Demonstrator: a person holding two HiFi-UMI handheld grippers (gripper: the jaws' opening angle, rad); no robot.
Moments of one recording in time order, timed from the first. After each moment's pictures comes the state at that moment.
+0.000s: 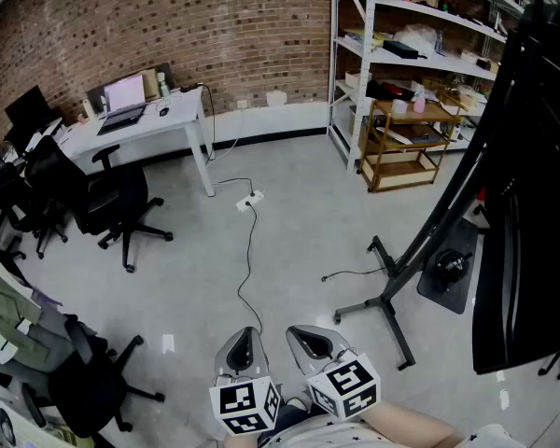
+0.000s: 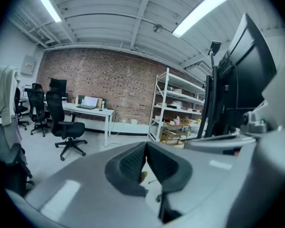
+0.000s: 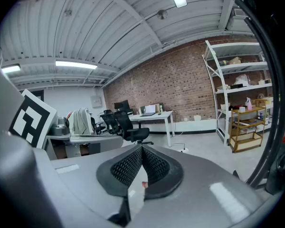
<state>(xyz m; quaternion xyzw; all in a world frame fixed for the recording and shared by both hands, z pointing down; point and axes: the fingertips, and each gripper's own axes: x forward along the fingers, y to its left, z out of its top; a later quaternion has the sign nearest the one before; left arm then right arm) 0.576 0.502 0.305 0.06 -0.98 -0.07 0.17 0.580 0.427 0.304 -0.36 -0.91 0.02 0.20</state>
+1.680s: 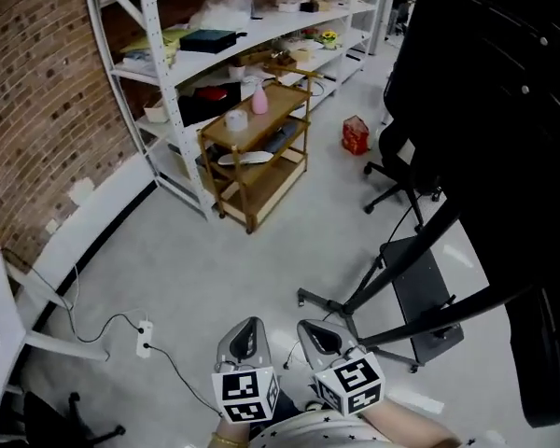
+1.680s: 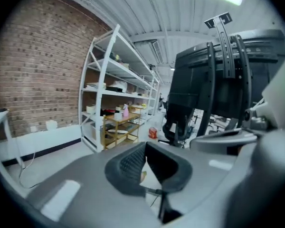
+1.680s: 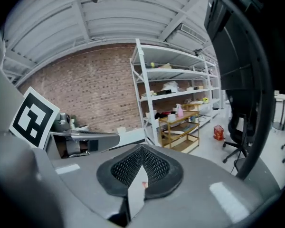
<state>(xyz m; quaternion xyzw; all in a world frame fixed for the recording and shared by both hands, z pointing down) -0.098 0.188 0.329 0.48 -0.85 0.03 0.20 -0.028 0.139 0.325 0.07 -0.97 0.10 0.21</state>
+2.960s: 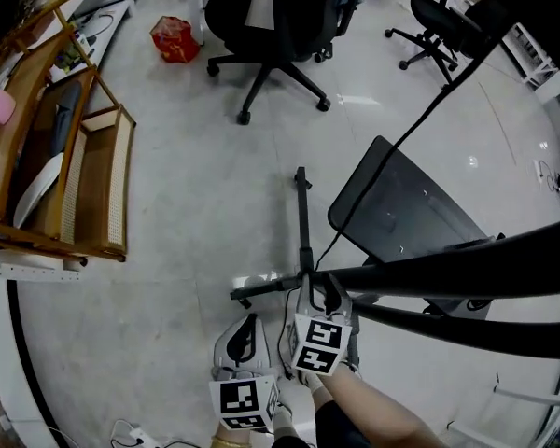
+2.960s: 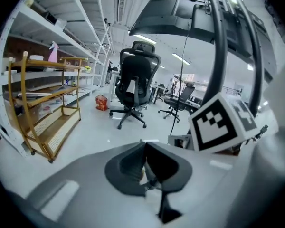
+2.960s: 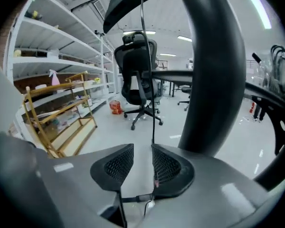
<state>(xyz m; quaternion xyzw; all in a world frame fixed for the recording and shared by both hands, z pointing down) -0.106 -0.159 0.700 0.74 -0.60 0.13 0.27 0.024 -0.234 0.748 0.65 -0.69 0.22 0.24</state>
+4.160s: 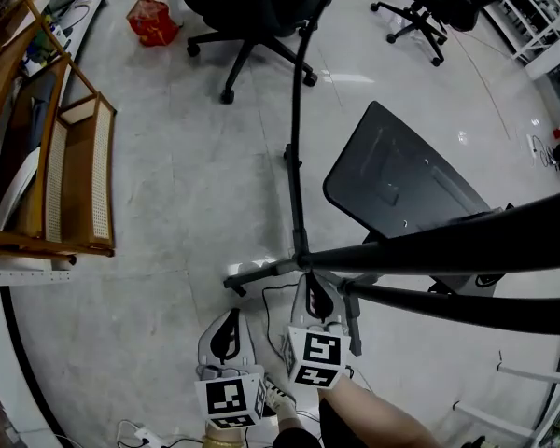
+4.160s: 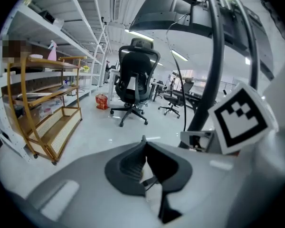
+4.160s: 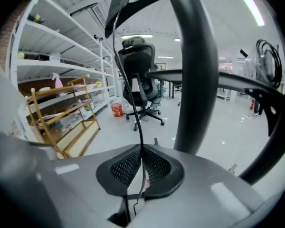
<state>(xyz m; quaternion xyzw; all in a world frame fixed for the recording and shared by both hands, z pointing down) -0.124 -0.146 0.733 0.74 -0.59 0.16 0.27 0.013 -0.198 0.756 0.65 -0.70 0.23 0.22</state>
